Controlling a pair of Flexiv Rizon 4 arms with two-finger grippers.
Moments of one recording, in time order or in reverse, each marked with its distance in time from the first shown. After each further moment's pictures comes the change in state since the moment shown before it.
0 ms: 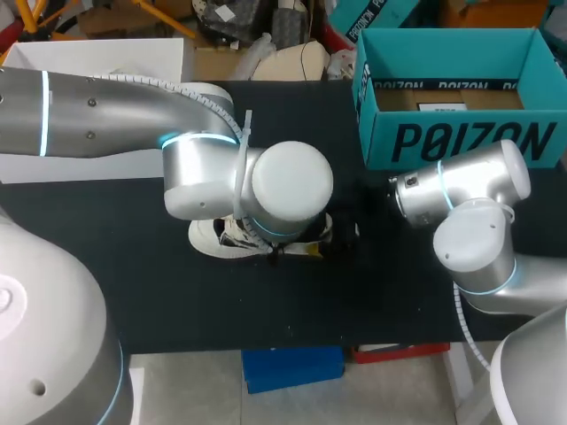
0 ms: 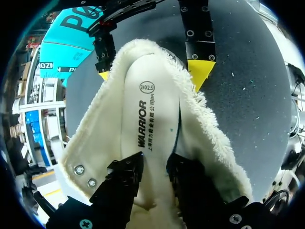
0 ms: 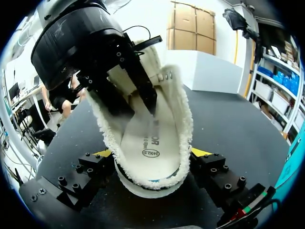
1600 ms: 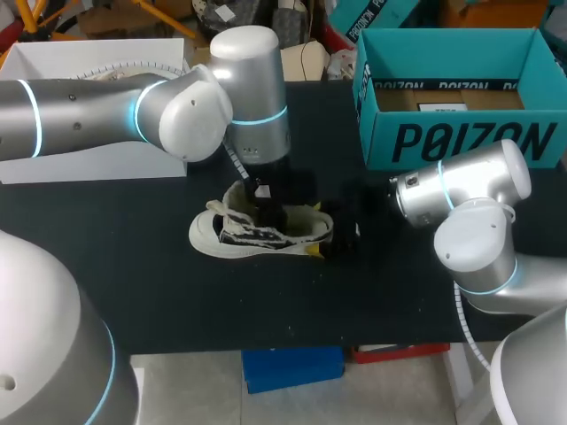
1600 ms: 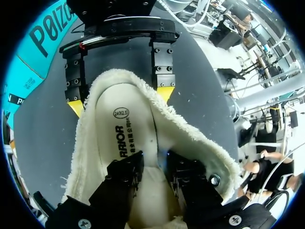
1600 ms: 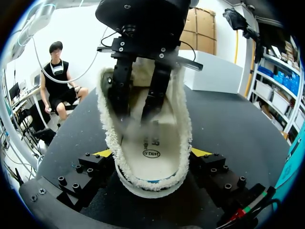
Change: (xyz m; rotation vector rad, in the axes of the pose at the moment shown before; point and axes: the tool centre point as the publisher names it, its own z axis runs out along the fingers) left arm 0.020 -0.016 -0.012 0.289 0.681 0.255; right arm 0.001 0.000 -0.001 0.001 0.002 0.000
